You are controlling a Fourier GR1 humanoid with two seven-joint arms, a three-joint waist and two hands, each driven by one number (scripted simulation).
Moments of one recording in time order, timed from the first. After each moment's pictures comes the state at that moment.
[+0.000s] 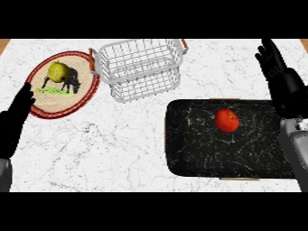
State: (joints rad) left arm -0.09 0.56 -0.13 -1.48 0.21 0.25 0.11; right arm -0.39 -0.36 0.06 -1.45 -0.13 -0.13 0.06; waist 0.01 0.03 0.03
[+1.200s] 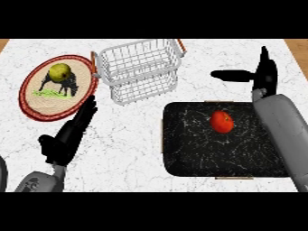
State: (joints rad) left arm -0.12 0.30 -0.28 -1.36 0.24 0.09 -0.12; right arm -0.70 -0.31 0.11 -0.94 0.10 -0.58 0.62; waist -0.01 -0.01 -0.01
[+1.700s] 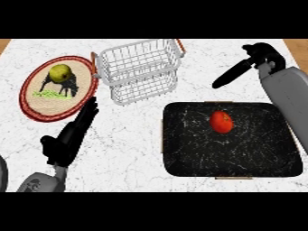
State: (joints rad) left arm -0.11 0.30 -0.29 -1.35 0.23 0.08 -0.12; right arm -0.89 -0.45 0.28 -0.96 0.04 0.01 1.07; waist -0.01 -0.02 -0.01
